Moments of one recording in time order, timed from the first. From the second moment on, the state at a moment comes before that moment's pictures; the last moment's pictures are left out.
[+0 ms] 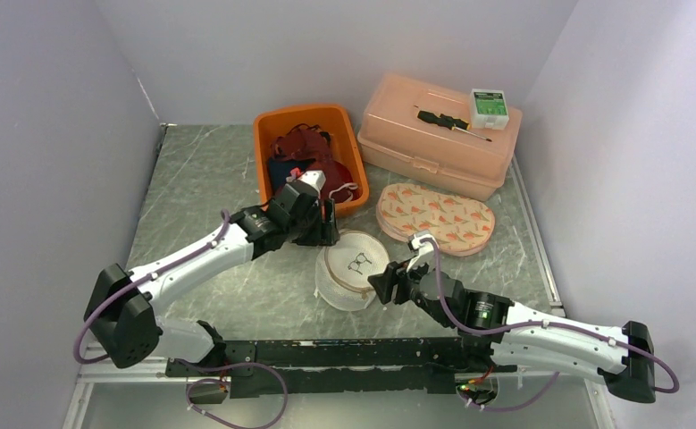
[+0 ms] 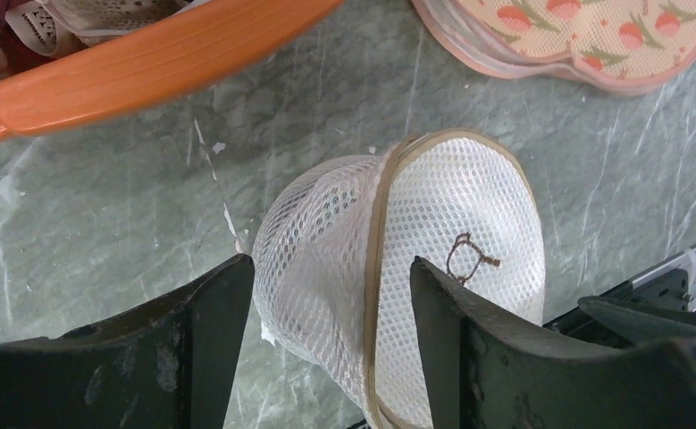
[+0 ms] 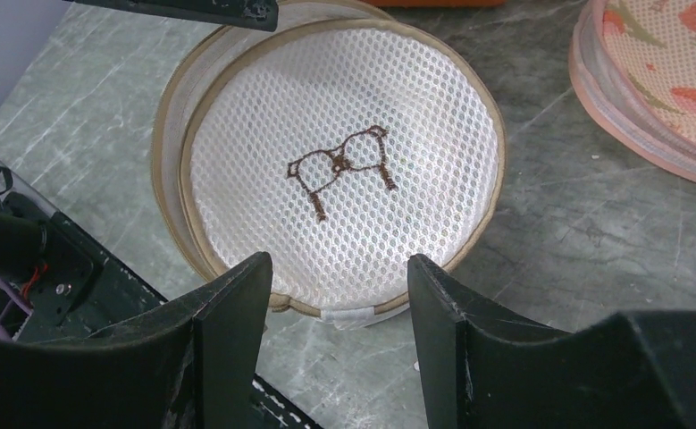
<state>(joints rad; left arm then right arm) -0.77 1.35 1.05 -0.47 -0.08 -0.63 1.19 0.61 0.39 -0.15 0.49 0.57</state>
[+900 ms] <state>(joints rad) -0.81 1.04 0.68 -0.30 -0.09 -0.80 1.06 0.57 0.49 -0.26 0.50 0.79</state>
